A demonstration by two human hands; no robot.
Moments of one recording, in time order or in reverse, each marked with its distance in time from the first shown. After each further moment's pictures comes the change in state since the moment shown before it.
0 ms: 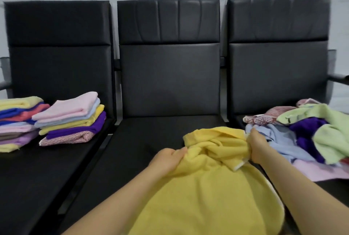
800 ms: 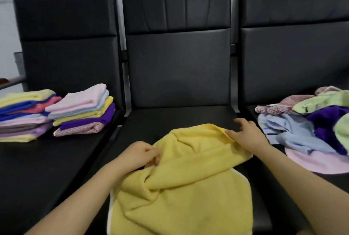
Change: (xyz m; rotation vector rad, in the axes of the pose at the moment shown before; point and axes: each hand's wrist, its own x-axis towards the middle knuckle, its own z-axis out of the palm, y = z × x) left_hand -0.022 -0.056 -0.074 0.235 -0.032 0.077; right_hand 0.008 0.026 0.020 -0.878 -0.052 -0.510
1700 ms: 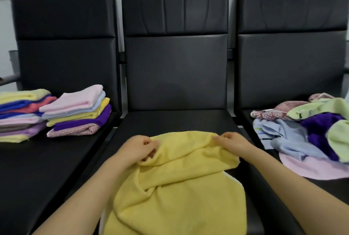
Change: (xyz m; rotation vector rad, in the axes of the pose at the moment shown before) left_hand 0.021 0.013 0.000 -0.071 0.161 -0.020; right_hand -0.014 -0.023 0.001 0.268 -0.274 0.075
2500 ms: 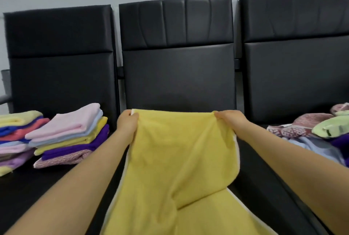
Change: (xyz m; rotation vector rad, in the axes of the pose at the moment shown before) left_hand 0.139 0.024 -0.066 -0.550 0.485 -0.089; right_hand 0.096 -0.087 -0.017 0.468 0.200 0.022
